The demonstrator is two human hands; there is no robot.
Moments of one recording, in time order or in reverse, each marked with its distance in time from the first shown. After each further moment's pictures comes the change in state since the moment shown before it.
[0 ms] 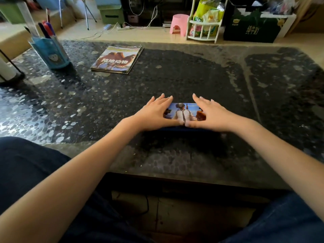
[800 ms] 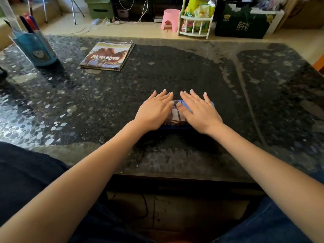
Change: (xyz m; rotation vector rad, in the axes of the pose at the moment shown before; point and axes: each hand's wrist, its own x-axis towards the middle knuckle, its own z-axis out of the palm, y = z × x) left_hand 0.020 -0.001 0.022 0.077 0.217 0.118; right_hand 0.016 -0.011 0.028 0.016 0.287 -0.005
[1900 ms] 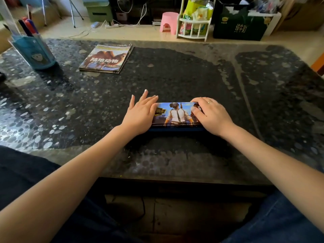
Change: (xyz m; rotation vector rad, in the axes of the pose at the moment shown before) left_hand -0.014 -0.026 0.002 -0.052 0.062 -0.198; right_hand -0.009 0.028 -0.001 0.021 0.145 0.042
